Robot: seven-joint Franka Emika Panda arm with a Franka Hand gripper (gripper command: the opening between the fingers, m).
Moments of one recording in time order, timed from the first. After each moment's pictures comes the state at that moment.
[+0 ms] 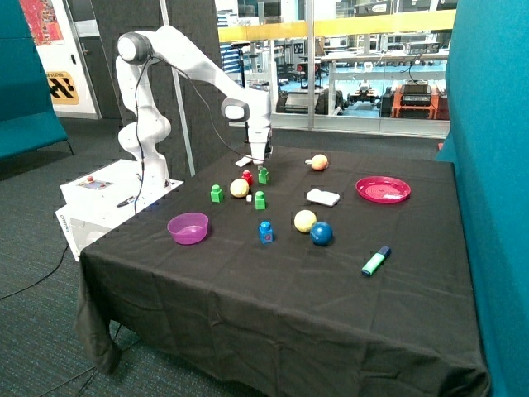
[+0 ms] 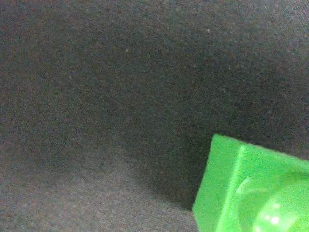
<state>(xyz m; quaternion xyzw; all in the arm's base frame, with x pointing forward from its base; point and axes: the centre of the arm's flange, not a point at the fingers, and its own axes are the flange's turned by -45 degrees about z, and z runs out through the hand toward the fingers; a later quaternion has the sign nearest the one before) 0.486 0.087 0.331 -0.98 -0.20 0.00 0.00</state>
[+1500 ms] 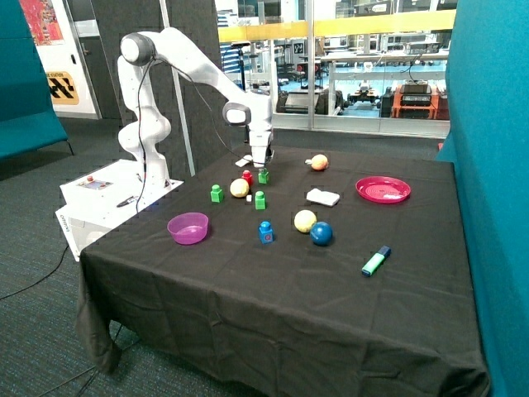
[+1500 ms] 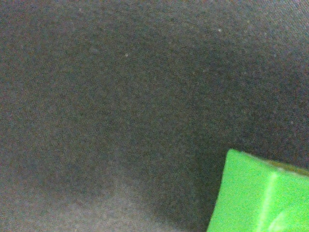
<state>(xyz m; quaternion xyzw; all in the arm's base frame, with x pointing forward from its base) 0.489 0.092 0.317 -0.98 -0.19 0.00 0.00</state>
